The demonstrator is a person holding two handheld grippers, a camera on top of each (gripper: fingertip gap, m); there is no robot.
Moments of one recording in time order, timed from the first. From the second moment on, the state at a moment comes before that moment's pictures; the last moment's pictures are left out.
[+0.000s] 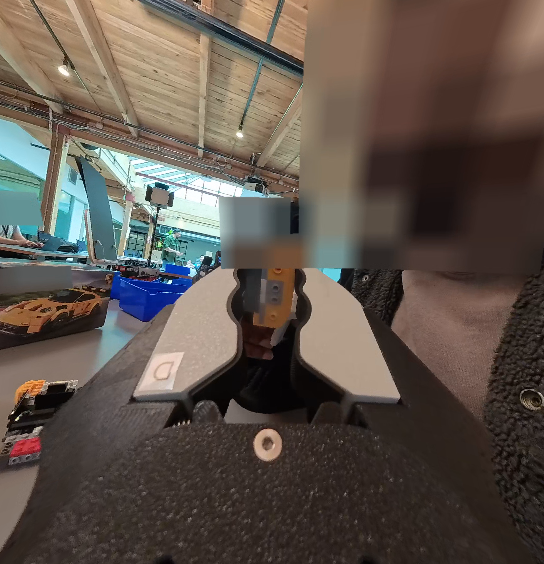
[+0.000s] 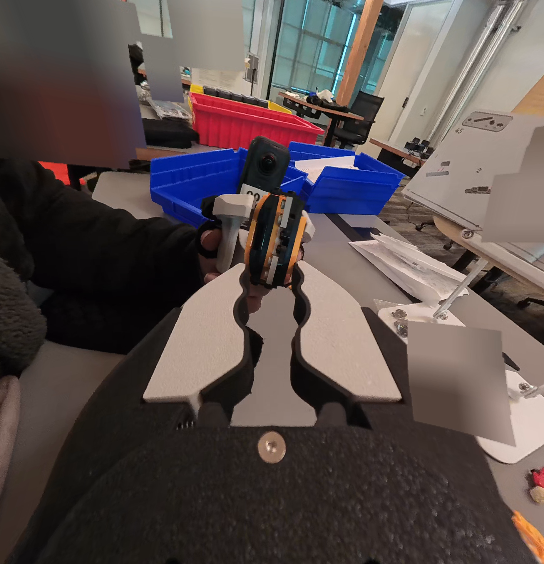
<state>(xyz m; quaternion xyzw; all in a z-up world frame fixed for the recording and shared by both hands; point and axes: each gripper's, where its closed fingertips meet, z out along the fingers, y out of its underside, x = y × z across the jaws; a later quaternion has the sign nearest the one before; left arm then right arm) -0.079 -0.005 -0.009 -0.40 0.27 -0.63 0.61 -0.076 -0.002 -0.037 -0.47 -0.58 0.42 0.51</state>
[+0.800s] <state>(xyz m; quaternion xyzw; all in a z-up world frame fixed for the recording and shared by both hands) -0.066 0.008 -0.031 -0.48 0.32 -0.52 0.62 -0.074 0.011 -0.038 -0.51 -0.52 0.52 0.45</state>
